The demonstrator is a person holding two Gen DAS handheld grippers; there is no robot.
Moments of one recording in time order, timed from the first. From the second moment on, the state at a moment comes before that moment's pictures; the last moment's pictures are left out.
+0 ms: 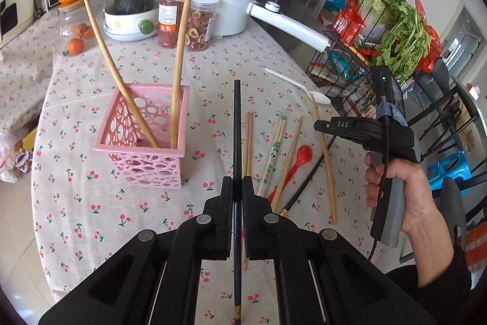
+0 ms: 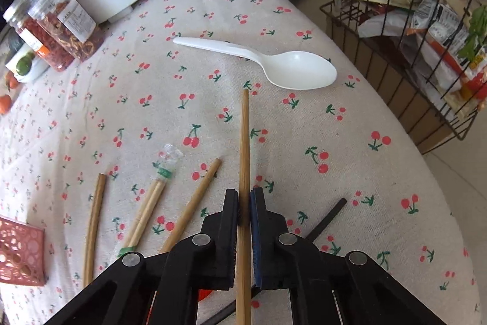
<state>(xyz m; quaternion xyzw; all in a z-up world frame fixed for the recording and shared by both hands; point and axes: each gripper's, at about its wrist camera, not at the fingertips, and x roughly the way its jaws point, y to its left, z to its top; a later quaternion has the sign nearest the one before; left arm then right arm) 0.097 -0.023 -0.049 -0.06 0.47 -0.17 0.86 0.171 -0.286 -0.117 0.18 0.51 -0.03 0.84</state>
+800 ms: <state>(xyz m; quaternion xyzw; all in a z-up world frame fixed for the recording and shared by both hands) 0.051 0.085 0.085 -0.17 0.29 -0.18 0.92 0.069 -0.267 0.041 0.25 0.29 0.09 0.92</state>
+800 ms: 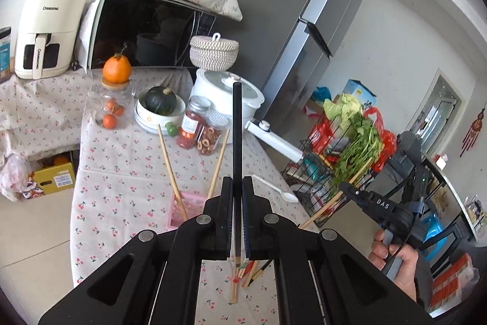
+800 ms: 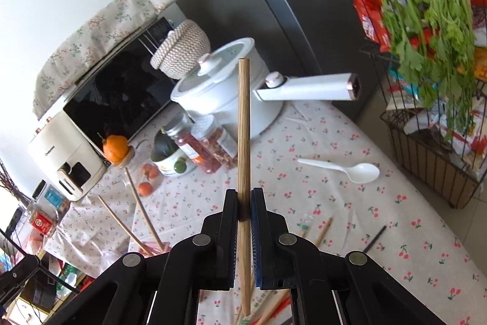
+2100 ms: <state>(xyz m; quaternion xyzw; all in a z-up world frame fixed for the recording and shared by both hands) 0.154 0.078 0.000 -0.10 0.36 -0.10 0.92 0.148 -0.115 -0.001 0.20 0.35 0.17 0.90</state>
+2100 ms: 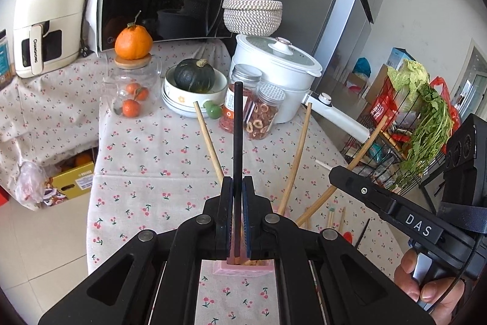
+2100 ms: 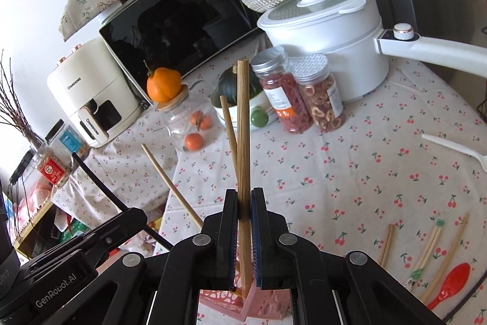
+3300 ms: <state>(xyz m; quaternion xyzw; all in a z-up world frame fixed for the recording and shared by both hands) 0.085 0.001 -0.005 -0.07 0.43 -0.06 0.90 0.063 -0.243 0.014 0.13 0.39 0.06 0.91</state>
